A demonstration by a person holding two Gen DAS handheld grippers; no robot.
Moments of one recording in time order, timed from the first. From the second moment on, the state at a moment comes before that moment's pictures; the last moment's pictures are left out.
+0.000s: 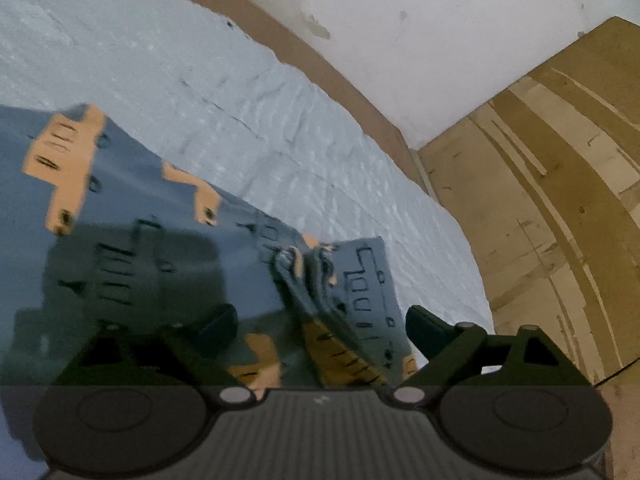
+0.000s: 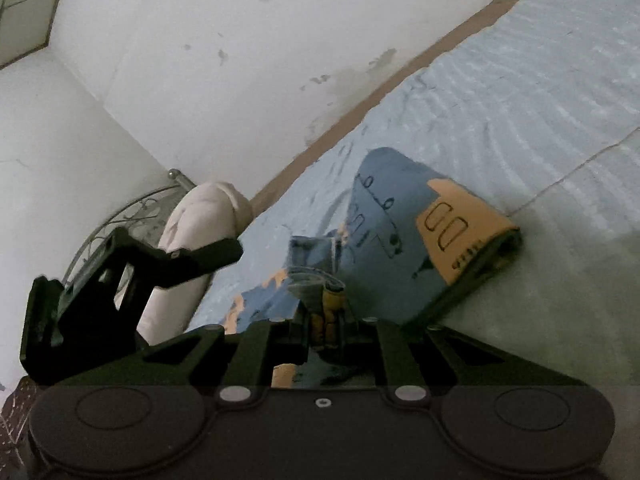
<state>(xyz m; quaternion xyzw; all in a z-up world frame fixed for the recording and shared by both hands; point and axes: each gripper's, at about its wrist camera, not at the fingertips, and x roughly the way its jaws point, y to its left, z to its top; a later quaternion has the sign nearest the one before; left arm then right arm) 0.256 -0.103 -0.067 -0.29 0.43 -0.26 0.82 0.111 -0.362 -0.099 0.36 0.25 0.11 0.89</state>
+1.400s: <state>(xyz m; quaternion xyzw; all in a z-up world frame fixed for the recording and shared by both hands) 0.235 -0.021 -0.017 -0.20 0.39 -0.21 0.87 0.104 -0.250 -0.036 0.05 0.20 0.18 0.96</state>
